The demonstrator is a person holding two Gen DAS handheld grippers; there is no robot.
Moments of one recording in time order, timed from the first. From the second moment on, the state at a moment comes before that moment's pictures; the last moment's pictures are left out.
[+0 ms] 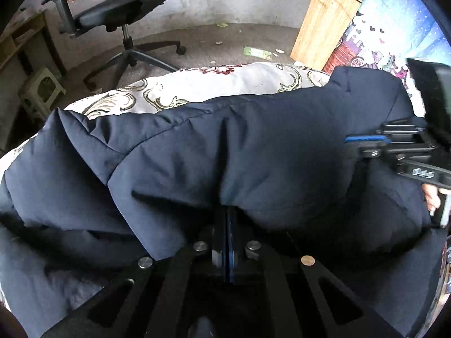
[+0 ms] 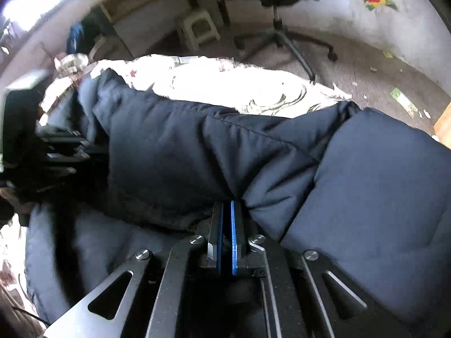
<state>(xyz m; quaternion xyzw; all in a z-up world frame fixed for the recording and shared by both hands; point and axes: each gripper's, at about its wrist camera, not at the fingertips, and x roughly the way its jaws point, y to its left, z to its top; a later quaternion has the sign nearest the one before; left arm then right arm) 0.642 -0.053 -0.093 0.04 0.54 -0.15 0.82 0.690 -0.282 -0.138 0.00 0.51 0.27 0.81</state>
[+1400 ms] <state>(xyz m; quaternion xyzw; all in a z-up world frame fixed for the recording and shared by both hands) 0.601 -0.040 -0.052 0.00 0.46 -0.15 0.88 0.646 -0.252 -0.088 -0.06 0.49 0.16 0.86</state>
